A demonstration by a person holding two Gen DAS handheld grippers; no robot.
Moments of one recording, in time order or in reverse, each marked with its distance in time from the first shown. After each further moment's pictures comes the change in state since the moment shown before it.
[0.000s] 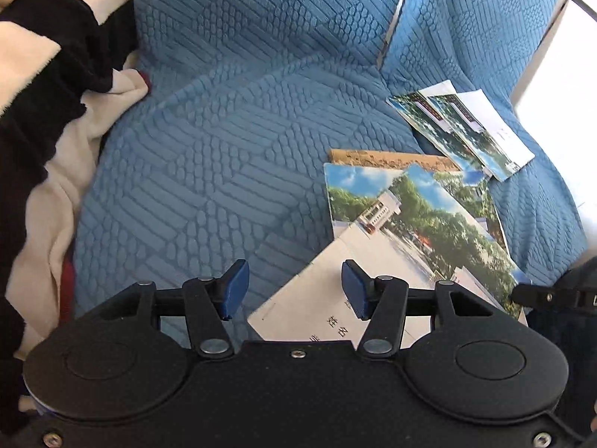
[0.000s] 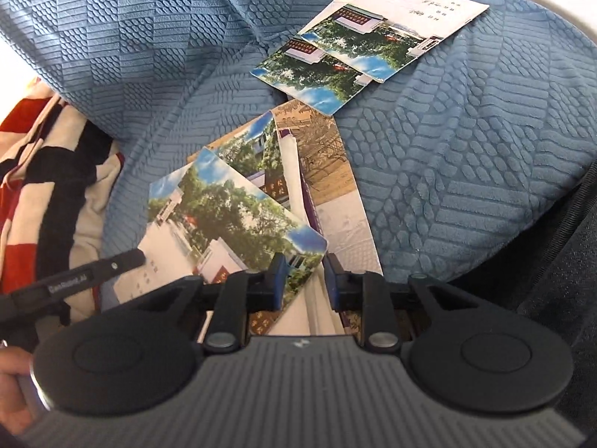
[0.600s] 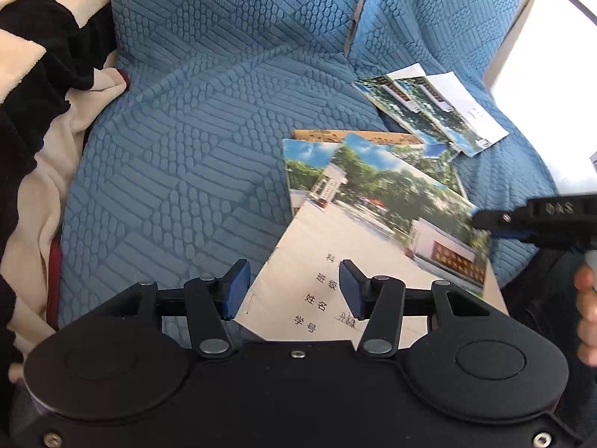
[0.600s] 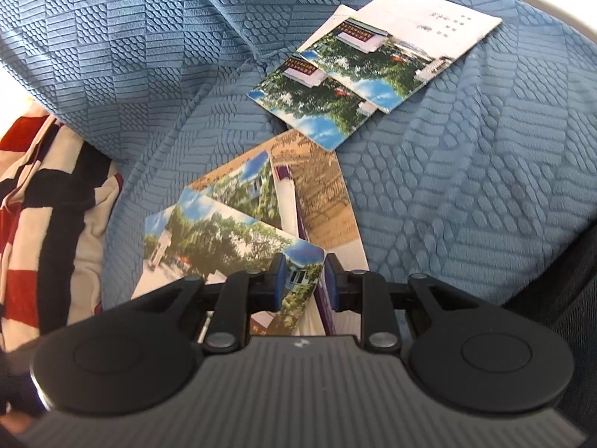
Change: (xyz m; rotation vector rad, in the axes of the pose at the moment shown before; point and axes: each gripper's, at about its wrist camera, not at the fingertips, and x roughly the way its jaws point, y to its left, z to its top) left arm -0.022 -0.026 -0.020 0.037 0.014 -0.039; right arm 0.016 -0.003 0.036 -0.004 -0.012 0.021
